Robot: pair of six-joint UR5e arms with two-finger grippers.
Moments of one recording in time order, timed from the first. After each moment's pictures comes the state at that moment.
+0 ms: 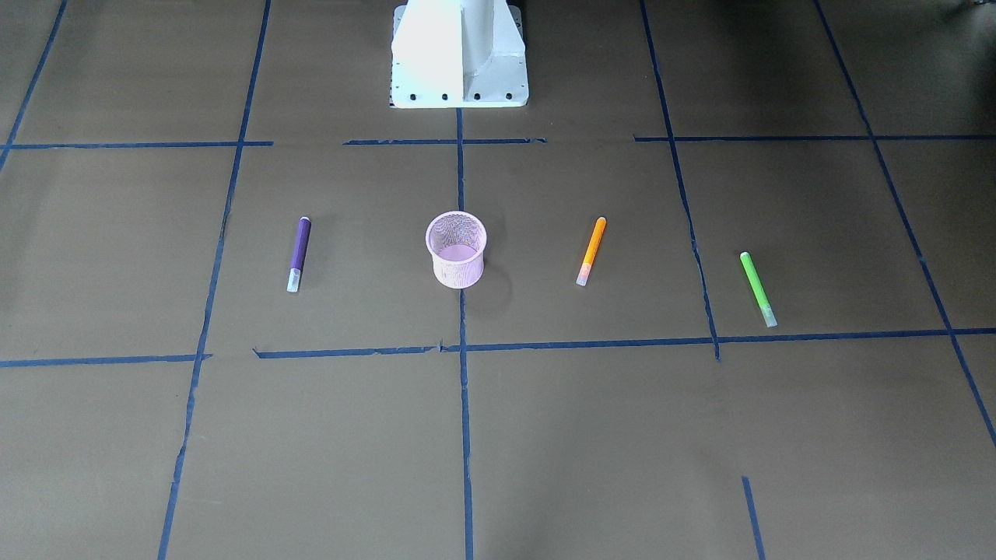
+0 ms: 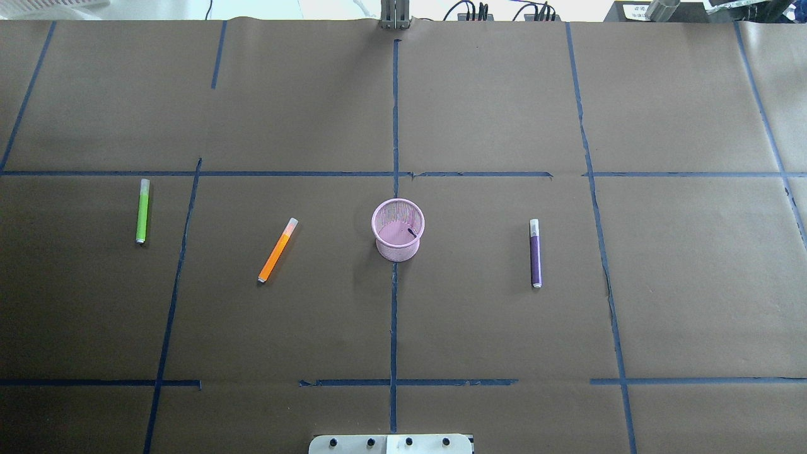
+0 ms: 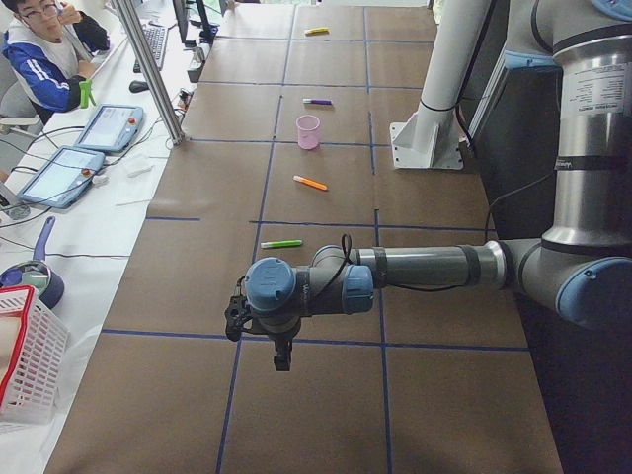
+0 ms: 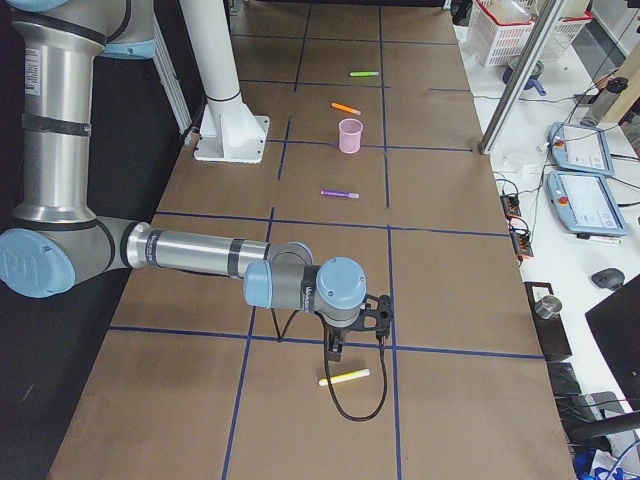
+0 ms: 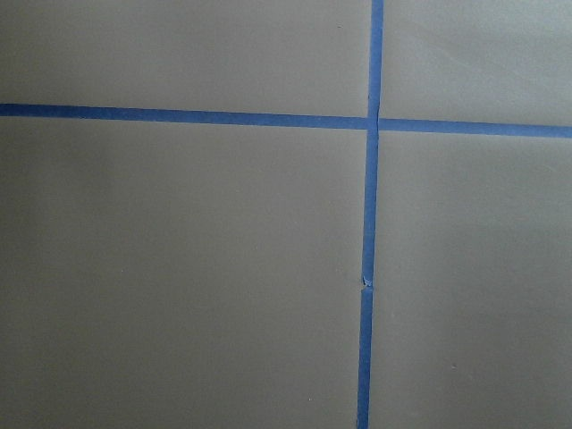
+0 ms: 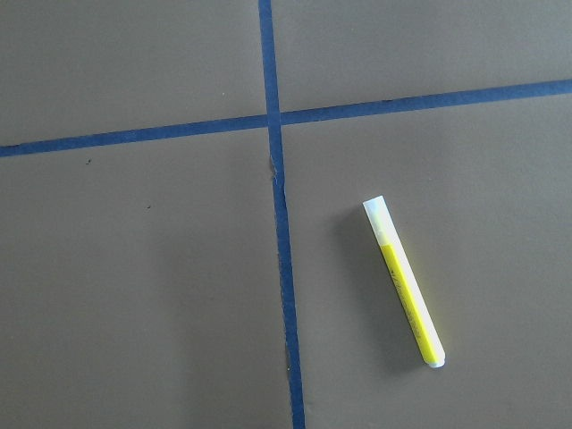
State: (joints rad) left arm -1.63 -1.51 -1.59 -1.55 -2.41 0.06; right arm 1.62 -1.70 1.63 -1.52 2.45 0.06
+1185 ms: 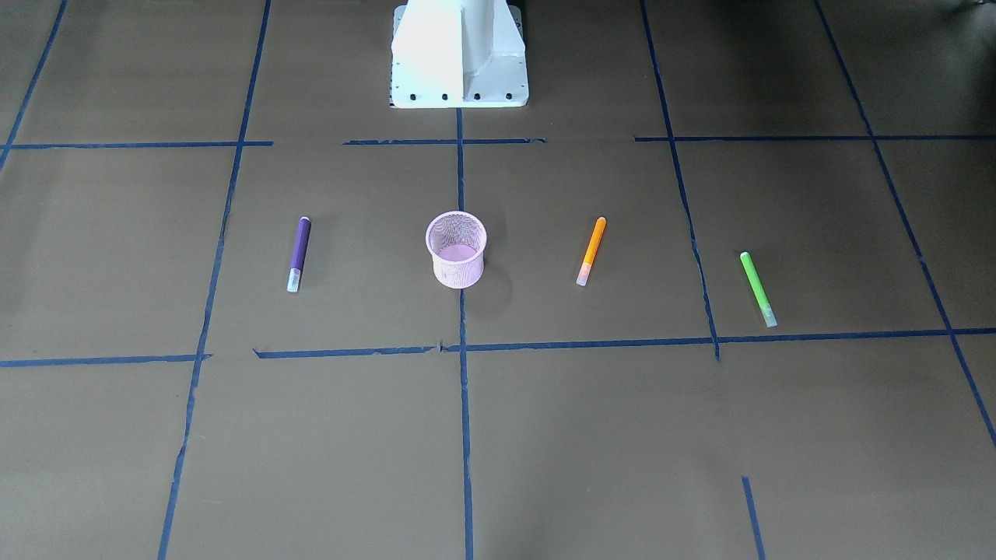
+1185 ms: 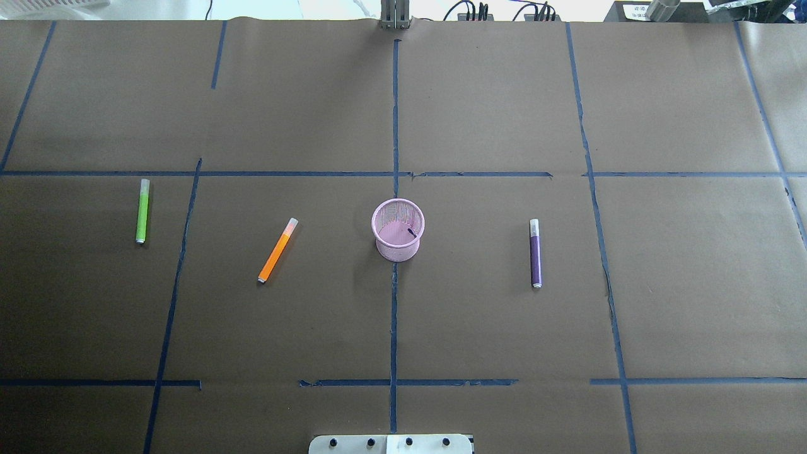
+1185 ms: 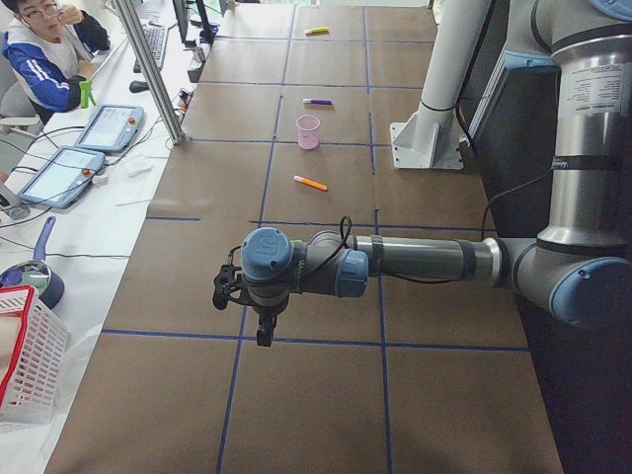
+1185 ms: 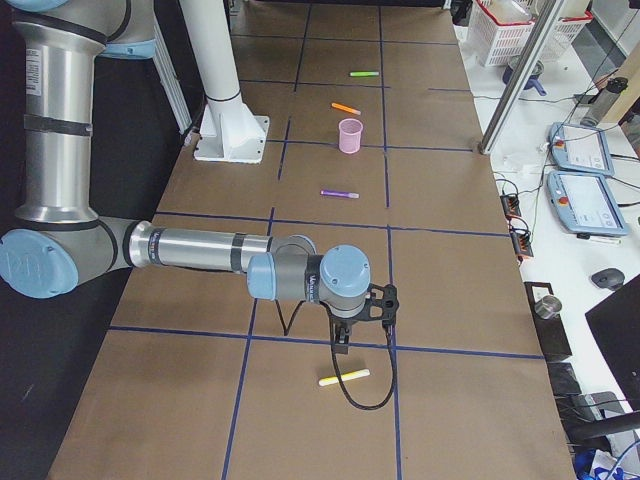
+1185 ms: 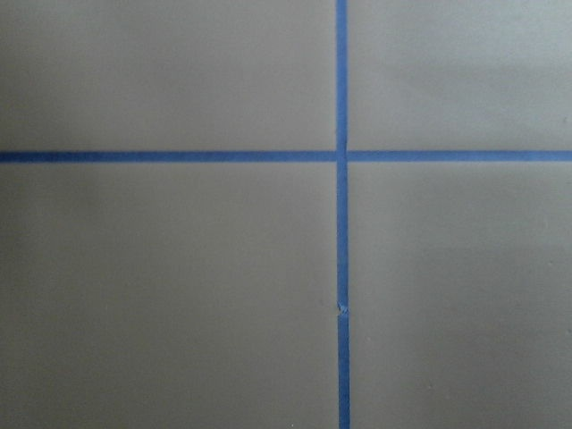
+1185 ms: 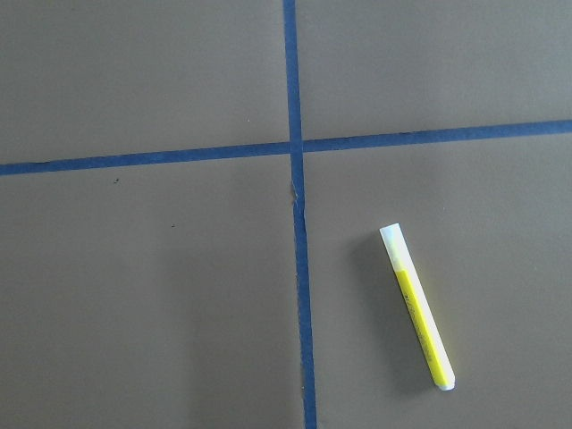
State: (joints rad) left arm -1.61 -1.55 -1.66 -1.65 -2.42 0.00; right arm 1.61 -1.68 1.66 -1.51 2.44 0.06
